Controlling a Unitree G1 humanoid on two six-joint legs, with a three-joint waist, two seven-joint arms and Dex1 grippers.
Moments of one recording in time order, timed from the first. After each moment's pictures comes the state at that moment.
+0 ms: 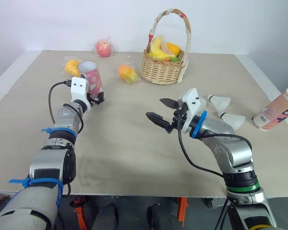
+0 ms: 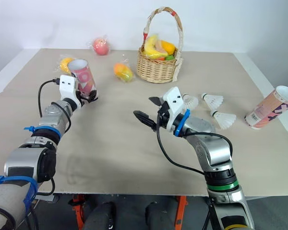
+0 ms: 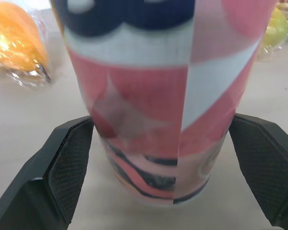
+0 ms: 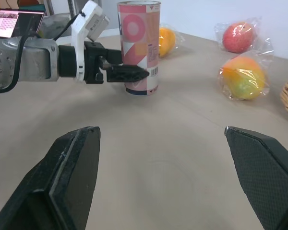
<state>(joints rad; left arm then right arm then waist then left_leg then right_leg) -1.09 0.38 0.17 1.24 -0.09 -0.11 -0.35 -0.52 -0.42 0.05 -0.19 0.41 0.53 0.65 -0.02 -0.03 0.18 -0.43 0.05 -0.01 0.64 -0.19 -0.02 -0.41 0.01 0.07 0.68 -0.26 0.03</state>
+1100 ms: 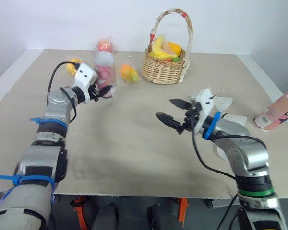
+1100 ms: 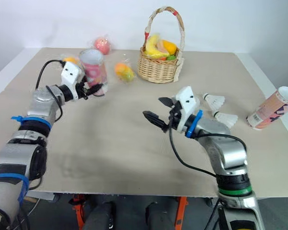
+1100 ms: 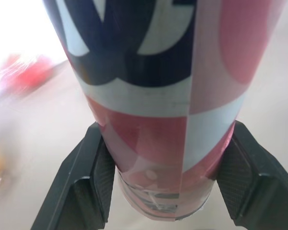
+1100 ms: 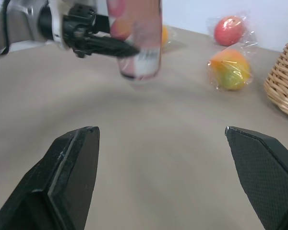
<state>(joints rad) -1.03 0.56 -0.03 0.89 -0.05 -0.15 -1.08 -0.43 -0.55 -0.08 -0.30 0.51 0.61 0.71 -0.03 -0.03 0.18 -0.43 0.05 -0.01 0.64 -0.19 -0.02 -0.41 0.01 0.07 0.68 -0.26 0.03</state>
